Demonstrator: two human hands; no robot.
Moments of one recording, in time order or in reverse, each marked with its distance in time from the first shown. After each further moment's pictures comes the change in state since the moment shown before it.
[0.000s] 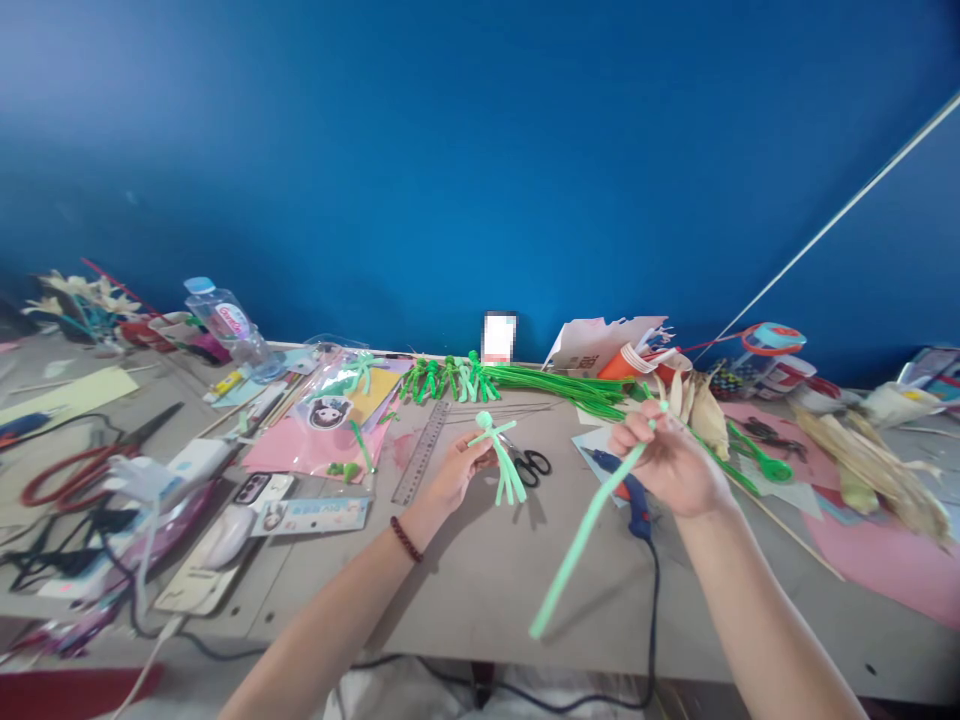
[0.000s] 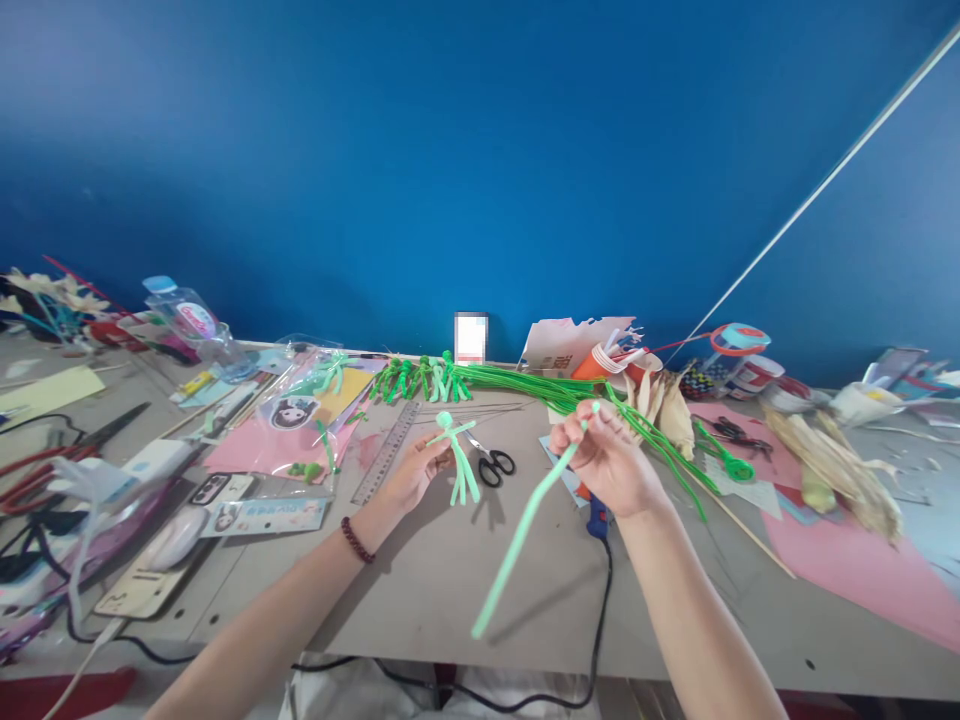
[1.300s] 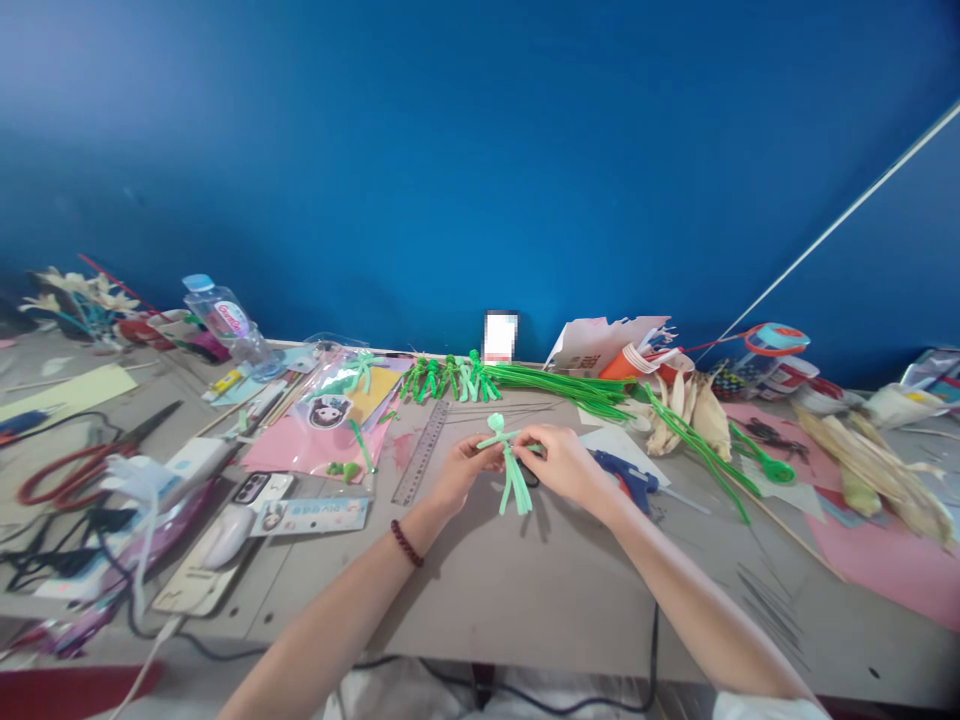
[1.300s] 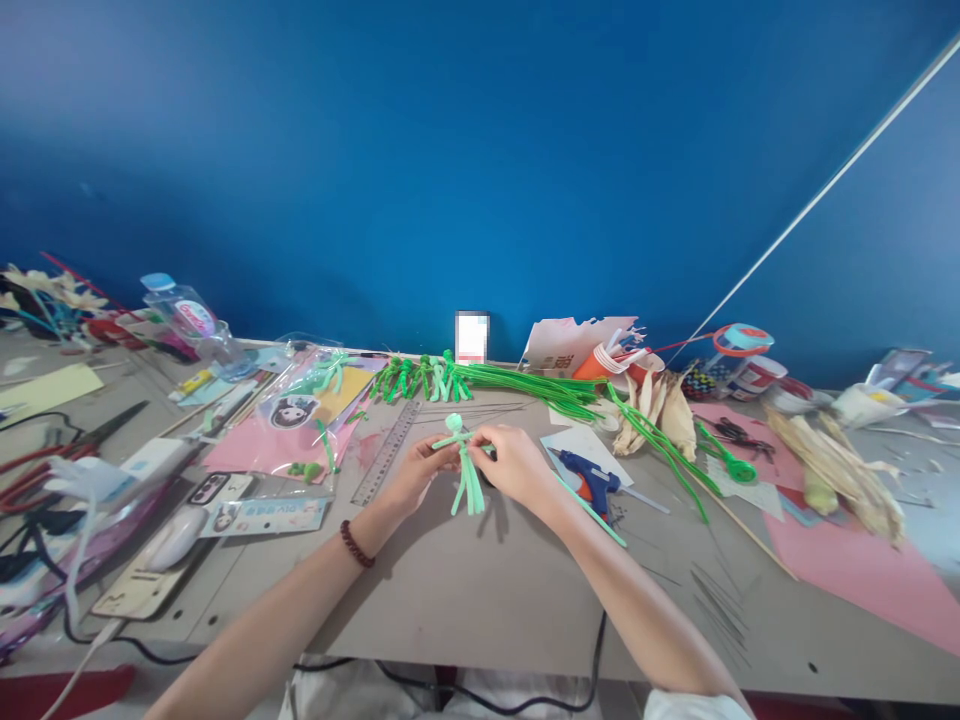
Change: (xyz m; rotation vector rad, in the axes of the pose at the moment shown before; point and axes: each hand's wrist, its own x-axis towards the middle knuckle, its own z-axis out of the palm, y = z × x) left_hand -0.004 0.001 0.008 0.134 -0.043 0.073; right_hand 0.015 0.027 0.084 -0.666 -0.307 -0.193
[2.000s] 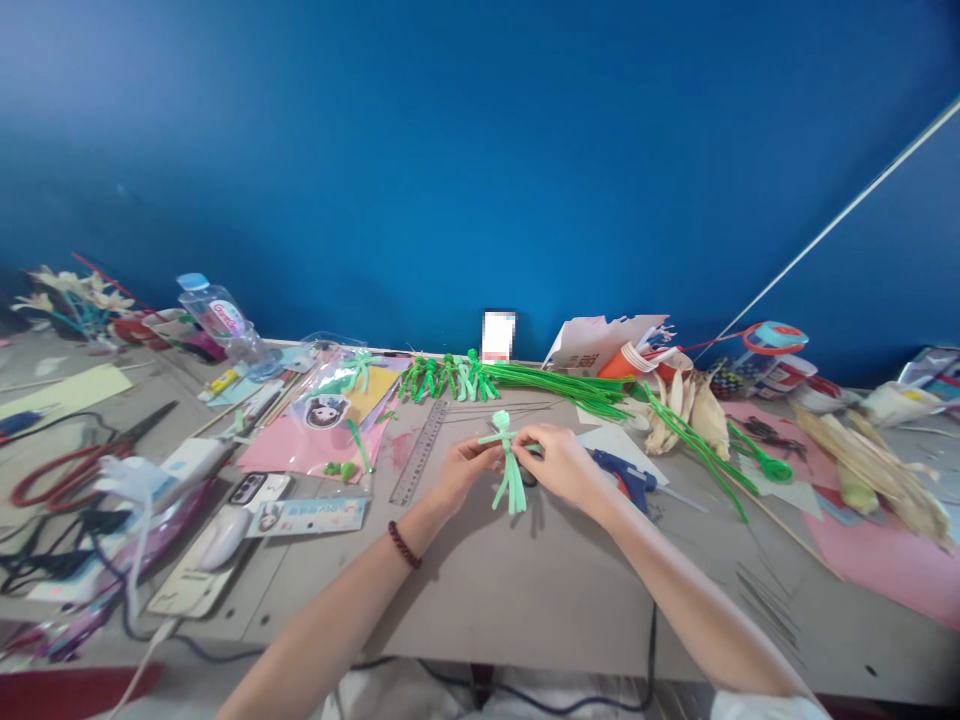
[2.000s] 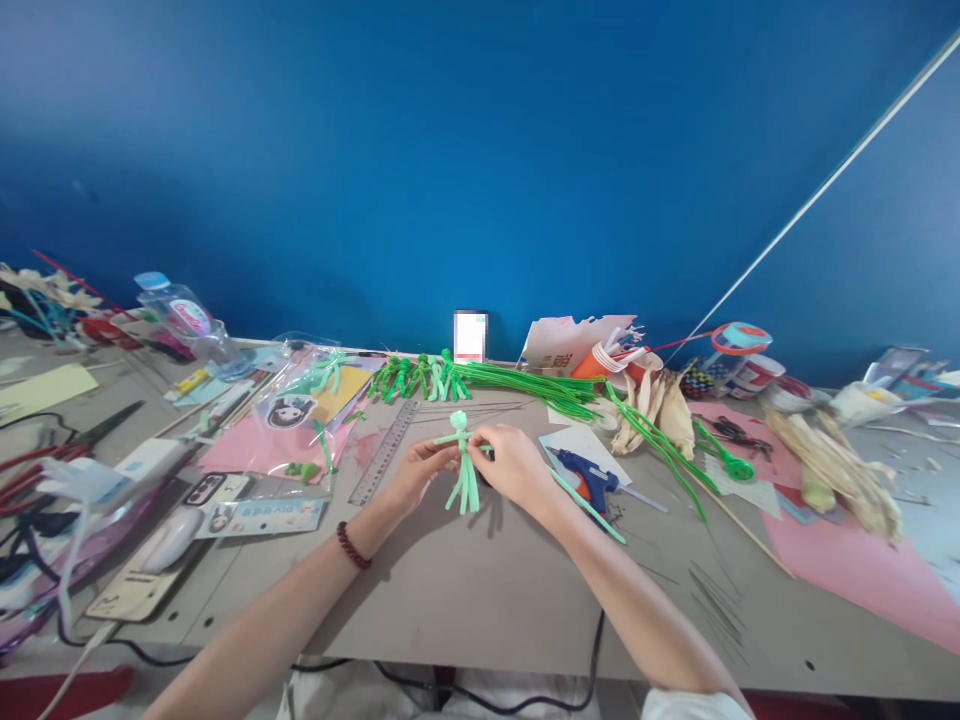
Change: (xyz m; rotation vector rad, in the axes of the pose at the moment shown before) left_hand -0.002 0.001 0.002 0.040 -0.011 0.009; right_hand 0.000 0.003 0.004 -0.058 0.021 0.021
